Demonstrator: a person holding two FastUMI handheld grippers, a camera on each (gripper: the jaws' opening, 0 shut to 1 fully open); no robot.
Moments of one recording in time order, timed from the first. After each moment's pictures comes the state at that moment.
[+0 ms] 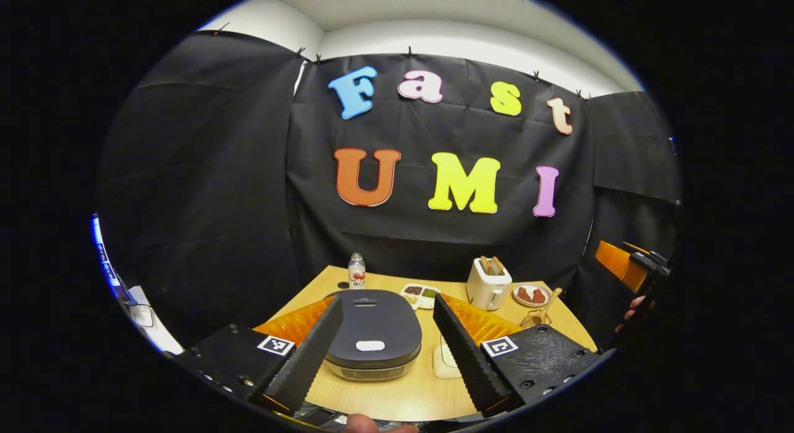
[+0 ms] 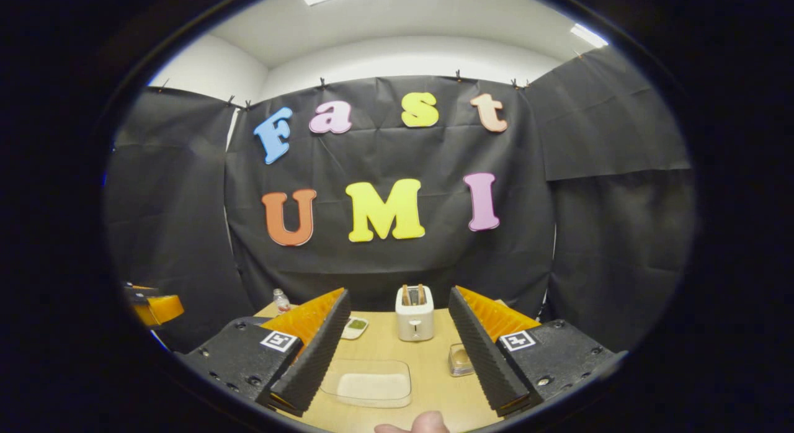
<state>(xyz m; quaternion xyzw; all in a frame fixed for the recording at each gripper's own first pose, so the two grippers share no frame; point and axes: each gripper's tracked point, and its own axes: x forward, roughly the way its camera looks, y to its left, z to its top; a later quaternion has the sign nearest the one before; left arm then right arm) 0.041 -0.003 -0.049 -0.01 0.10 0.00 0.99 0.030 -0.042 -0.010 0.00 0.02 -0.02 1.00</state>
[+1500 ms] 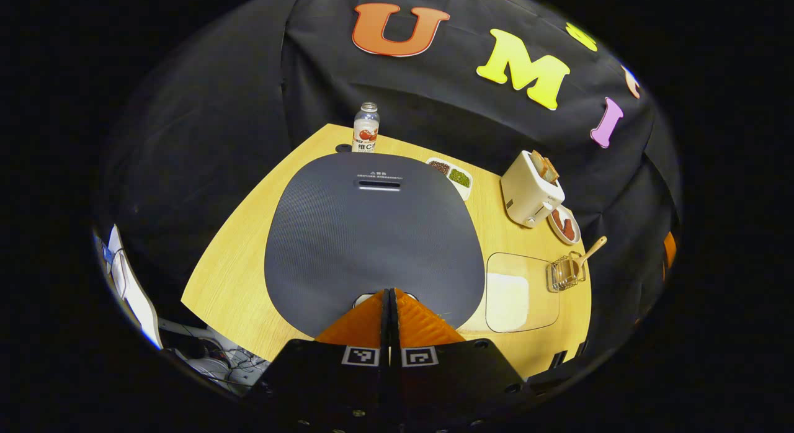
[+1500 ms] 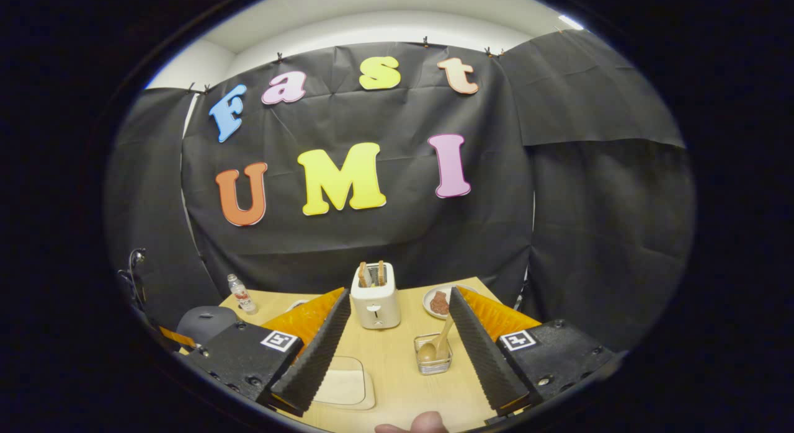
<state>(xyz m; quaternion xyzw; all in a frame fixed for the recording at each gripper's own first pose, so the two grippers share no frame) 0.131 0.024 -0.228 -0.08 0.40 0.00 0.91 0.108 -0.135 -0.062 0.03 0.08 -0.08 0.99</state>
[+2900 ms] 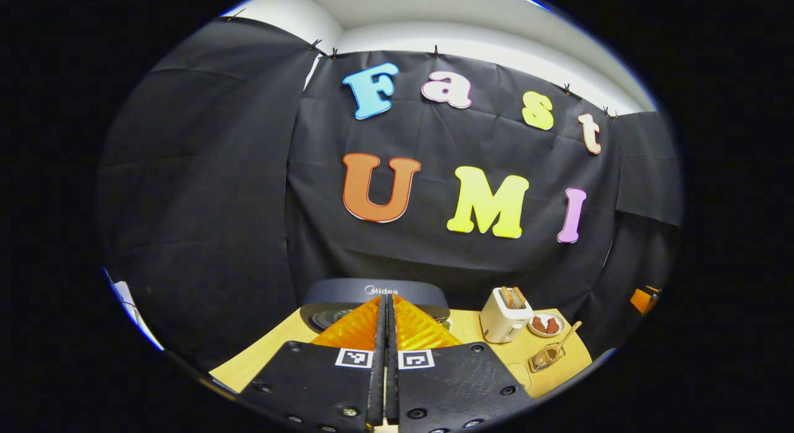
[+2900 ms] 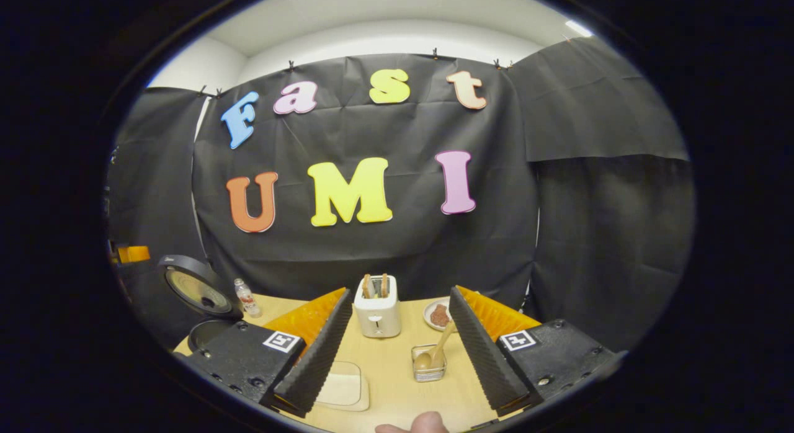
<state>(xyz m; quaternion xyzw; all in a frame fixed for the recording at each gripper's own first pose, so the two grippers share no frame) 0.154 0.021 0.004 -0.05 0.03 0.01 1.00 0.092 -0.142 -0.036 0.01 0.05 -0.06 1.00</state>
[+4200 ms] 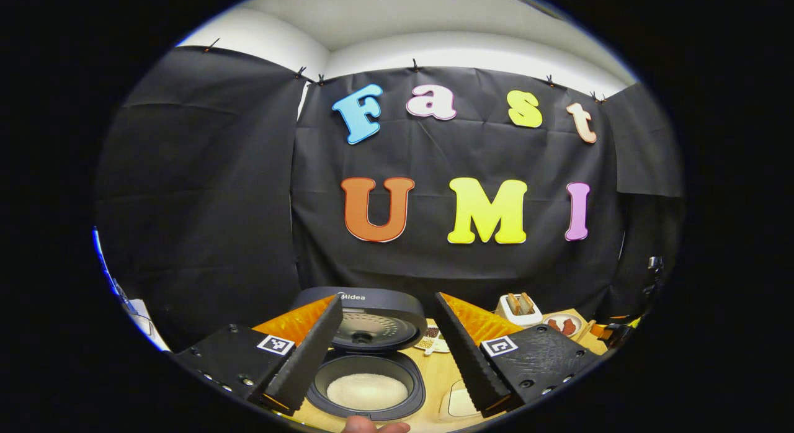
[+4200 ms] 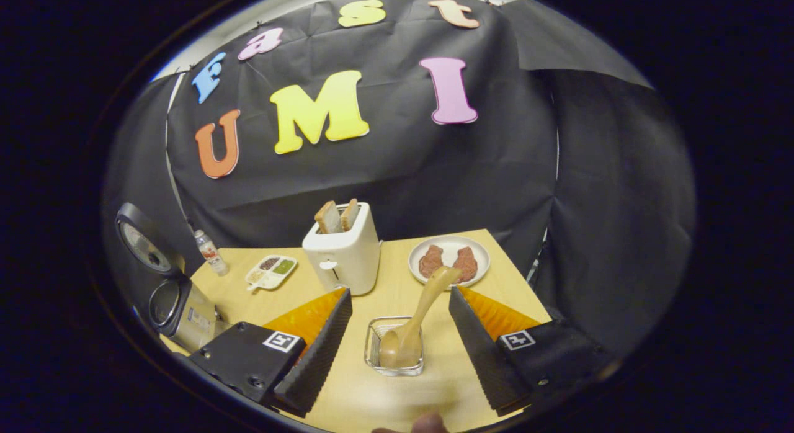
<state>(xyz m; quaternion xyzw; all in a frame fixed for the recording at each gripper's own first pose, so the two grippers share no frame) 0.154 -0.022 0.007 0.02 0.00 0.06 1.00 0.233 -0.246 -0.225 0.05 0.22 -0.04 0.97</state>
